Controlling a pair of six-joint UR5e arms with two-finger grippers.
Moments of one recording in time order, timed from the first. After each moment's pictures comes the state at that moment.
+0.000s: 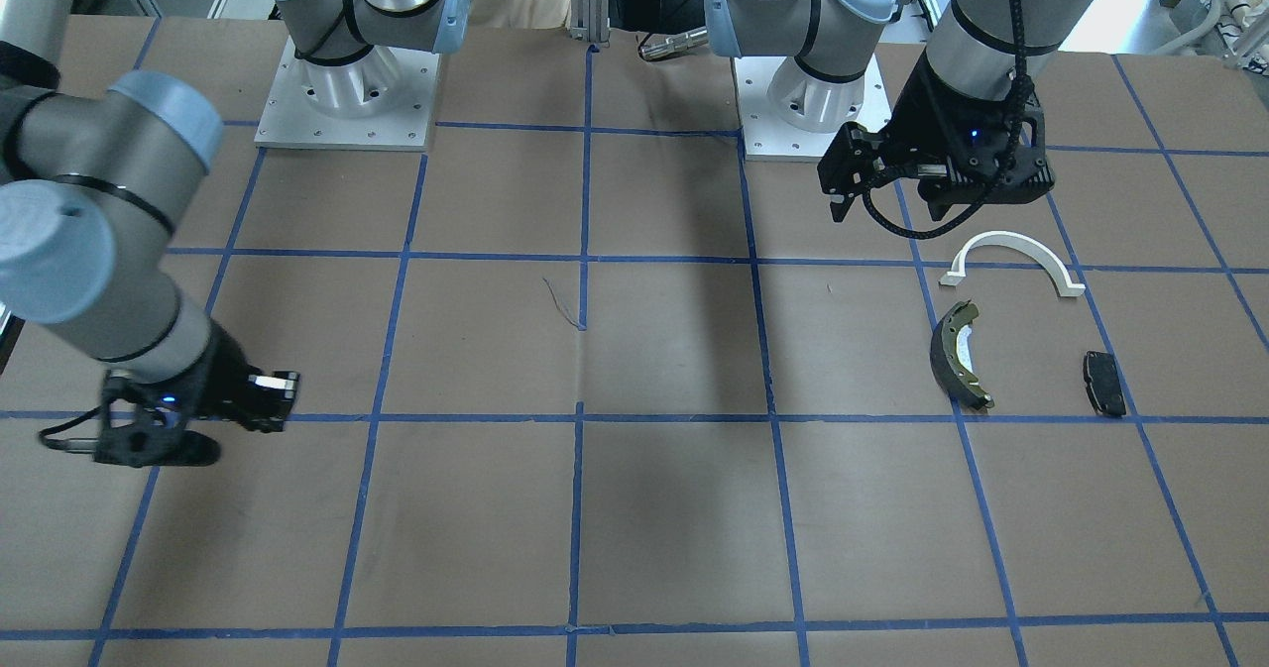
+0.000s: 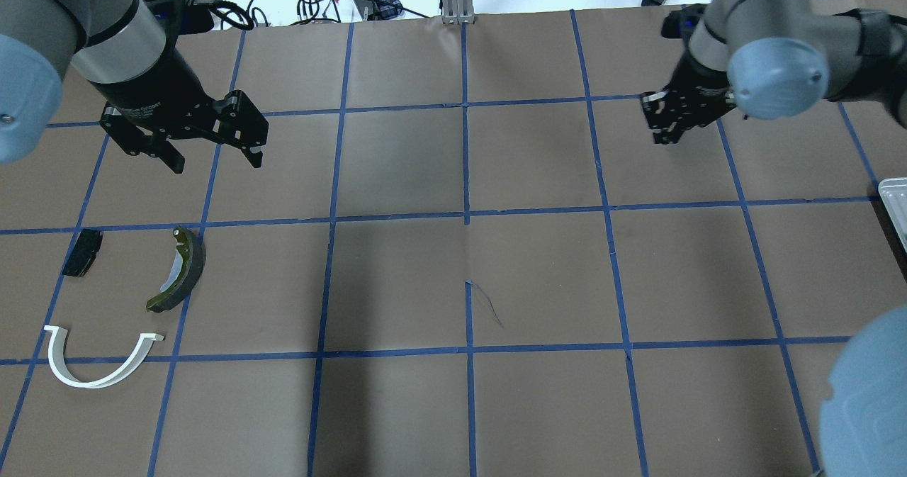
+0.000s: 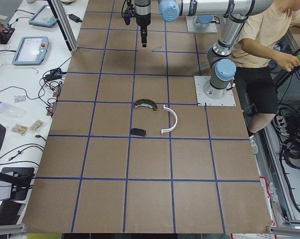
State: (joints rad) left arm -1.50 -1.54 -1.63 -1.57 1.58 0.03; right arm 1.51 -1.23 1.65 -1.98 -1.53 -0.02
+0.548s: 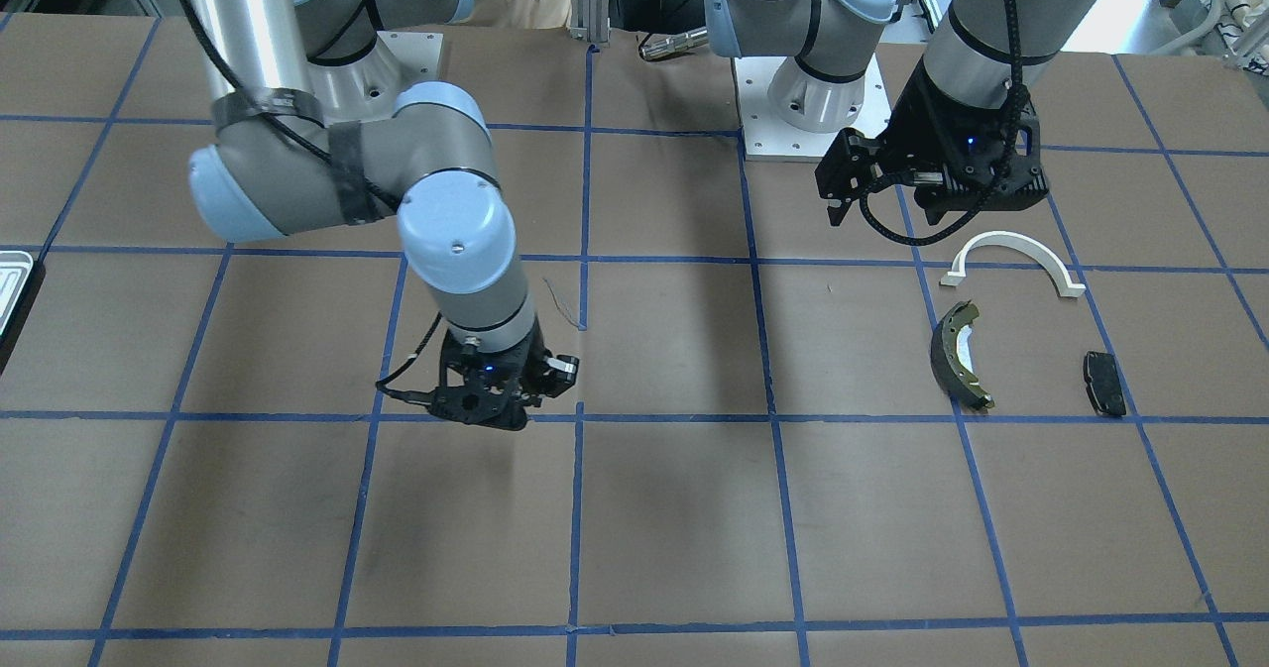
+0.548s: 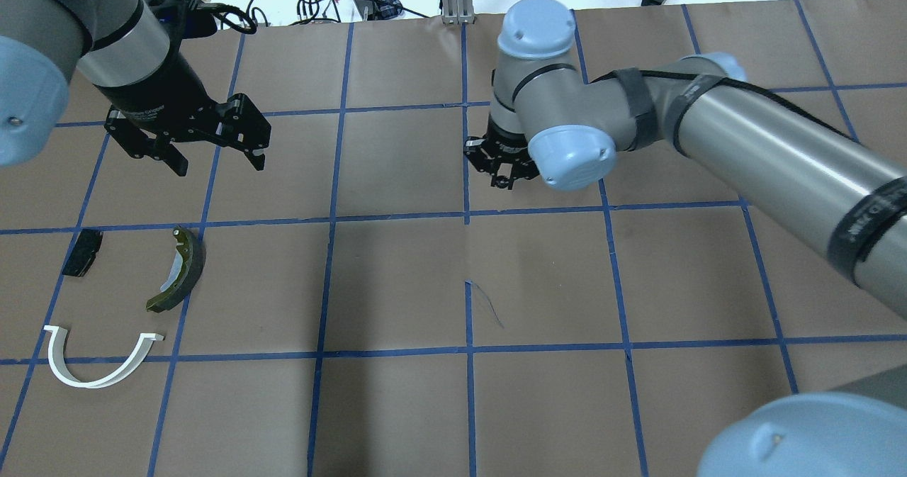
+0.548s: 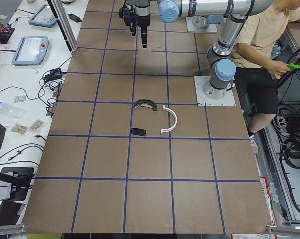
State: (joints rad) left arm -1.50 -1.54 -1.64 -1.56 1.57 0.03; right arm 1.88 -1.12 1.65 -2.13 -1.50 0.51
